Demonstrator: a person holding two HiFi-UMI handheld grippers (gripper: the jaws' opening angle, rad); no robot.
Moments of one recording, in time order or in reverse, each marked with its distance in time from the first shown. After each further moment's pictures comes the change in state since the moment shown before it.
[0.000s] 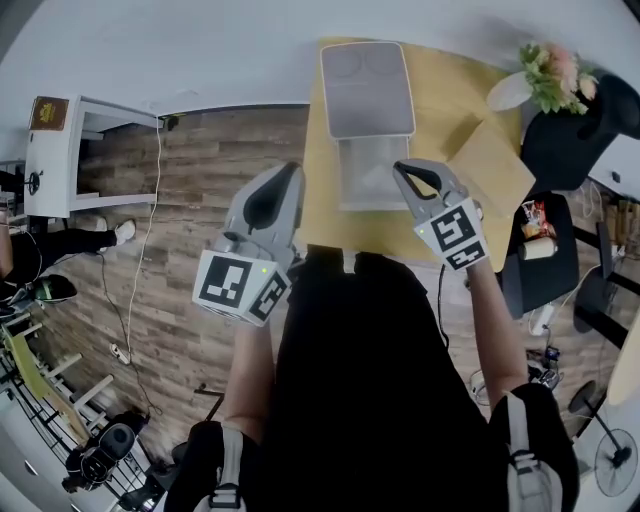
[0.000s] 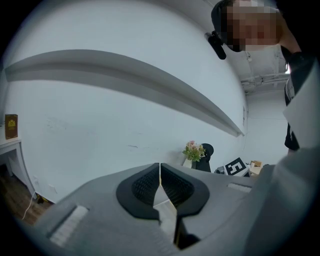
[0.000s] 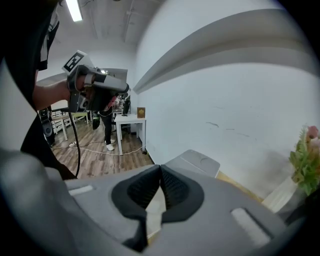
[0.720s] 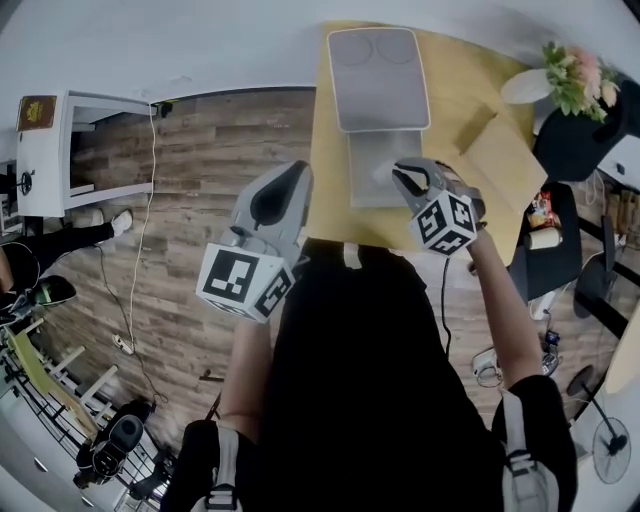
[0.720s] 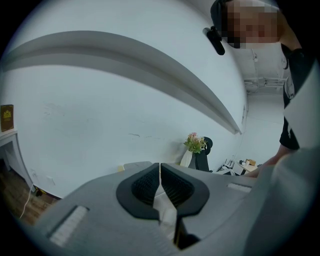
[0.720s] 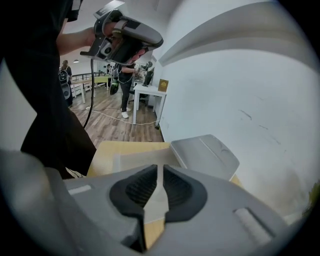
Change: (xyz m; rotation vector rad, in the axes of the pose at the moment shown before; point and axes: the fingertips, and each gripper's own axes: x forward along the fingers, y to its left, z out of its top) left arm 0.020 0.035 -0.030 -0.045 0.108 -0.044; right arm 0.067 0.020 -0.076 -0.298 0.283 0.123
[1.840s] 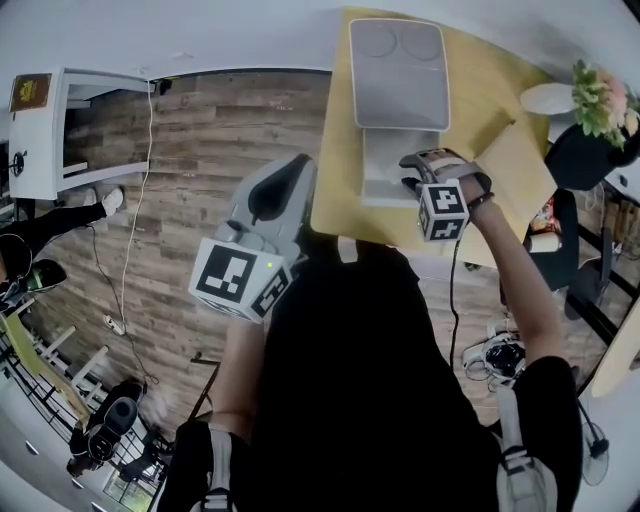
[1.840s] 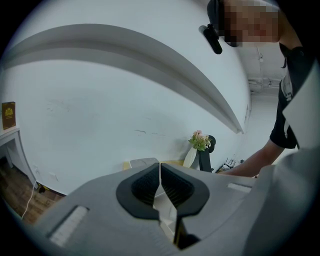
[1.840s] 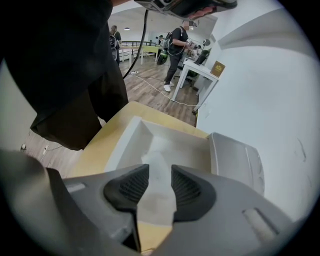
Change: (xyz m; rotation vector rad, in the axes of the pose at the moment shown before) left arm -0.002 0.041 -0.008 -0.023 0.041 0.012; right arm 0.064 0.039 -0.041 -0.510 0.234 0.323
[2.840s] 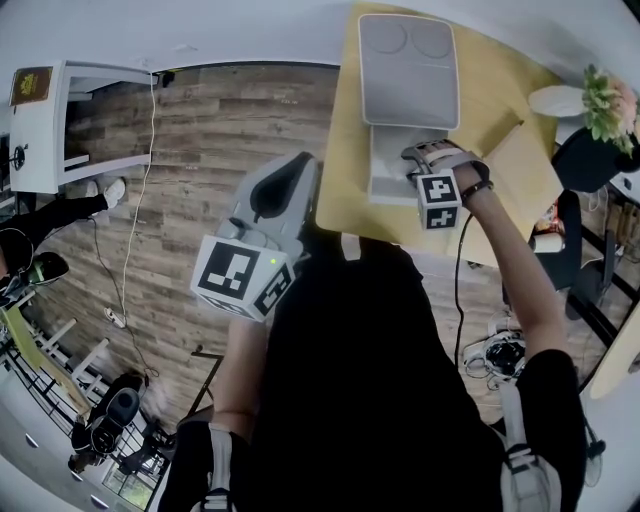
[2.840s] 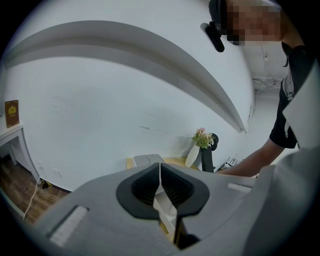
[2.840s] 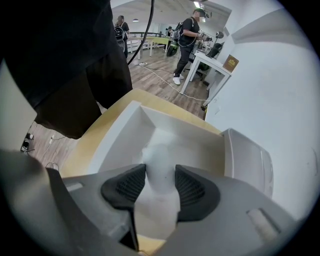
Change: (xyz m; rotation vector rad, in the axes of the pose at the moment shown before) left arm -0.003 0.014 -0.008 -0.020 0.034 0.023; right arm 0.035 -0.001 -0.009 -0.097 0.087 0.065
